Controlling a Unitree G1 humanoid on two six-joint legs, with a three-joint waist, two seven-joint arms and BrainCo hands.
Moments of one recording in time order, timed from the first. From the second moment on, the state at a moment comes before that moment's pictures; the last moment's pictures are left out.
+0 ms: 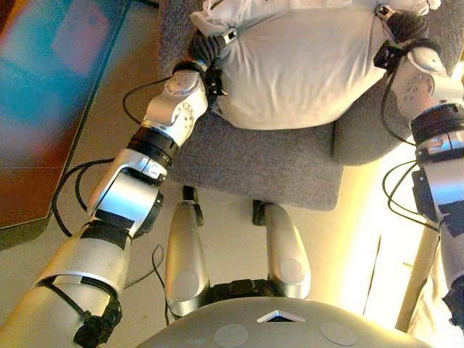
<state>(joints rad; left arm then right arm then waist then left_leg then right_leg) -1.09 0.31 -0.45 0.75 -0.86 0.10 0.26 -1.24 -0.64 0.39 1.08 0.81 0.16 -0.22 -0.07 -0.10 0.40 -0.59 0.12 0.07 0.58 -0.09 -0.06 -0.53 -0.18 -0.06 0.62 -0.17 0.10</state>
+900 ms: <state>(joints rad) -1.13 0.41 -0.49 0.77 -0.90 0.00 0.24 -1.35 -0.68 0.39 1.17 0.98 0.18 -0.31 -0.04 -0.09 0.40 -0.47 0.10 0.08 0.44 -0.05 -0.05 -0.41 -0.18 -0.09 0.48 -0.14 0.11</state>
